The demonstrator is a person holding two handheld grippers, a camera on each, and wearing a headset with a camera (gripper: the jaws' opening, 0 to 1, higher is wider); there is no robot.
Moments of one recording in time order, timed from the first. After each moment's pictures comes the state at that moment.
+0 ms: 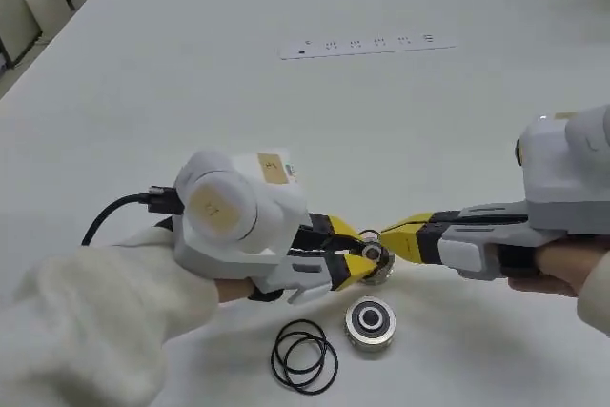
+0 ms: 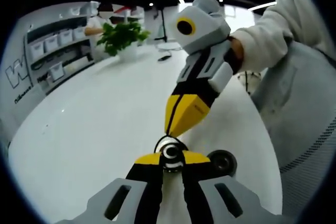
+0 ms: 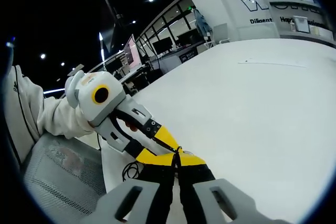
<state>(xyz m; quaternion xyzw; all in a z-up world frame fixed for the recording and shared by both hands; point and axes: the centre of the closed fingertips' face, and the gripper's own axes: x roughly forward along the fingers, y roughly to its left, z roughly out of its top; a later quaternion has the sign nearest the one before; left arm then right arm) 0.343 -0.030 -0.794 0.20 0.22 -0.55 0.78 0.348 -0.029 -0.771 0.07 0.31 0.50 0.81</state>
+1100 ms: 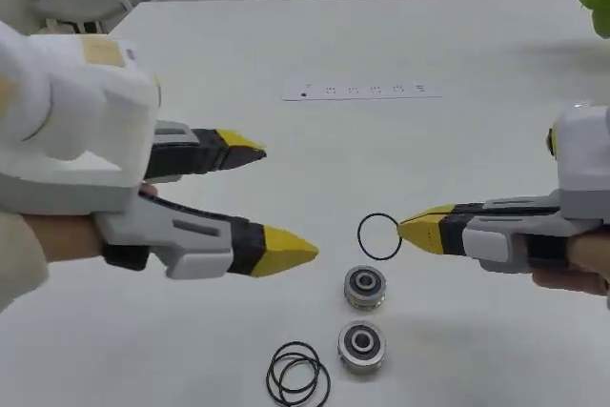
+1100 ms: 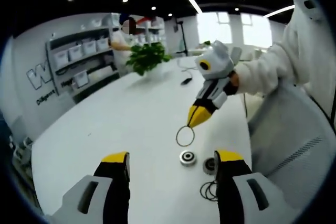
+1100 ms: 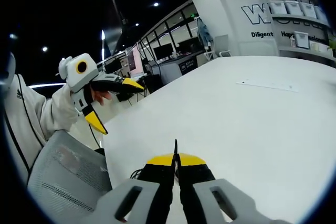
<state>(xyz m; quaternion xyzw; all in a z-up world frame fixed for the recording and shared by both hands) 0.327 0.046 -0.668 0.19 0.18 -0.47 0.84 0.347 -0.046 -0.711 0.04 0.27 0.49 0.83</state>
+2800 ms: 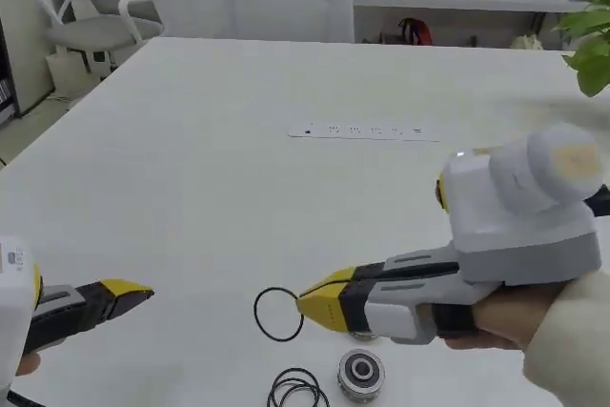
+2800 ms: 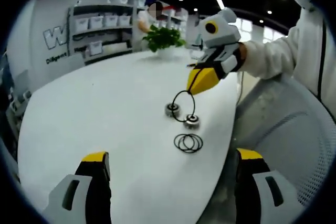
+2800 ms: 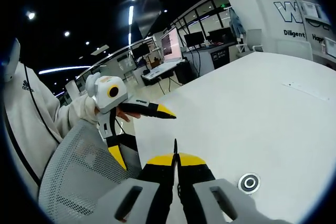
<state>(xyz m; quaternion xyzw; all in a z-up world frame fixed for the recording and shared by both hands) 0.246 0.107 -0.741 0.09 0.26 -0.43 0.86 0.271 0.048 -0.707 0.00 0.29 0.59 0.75</state>
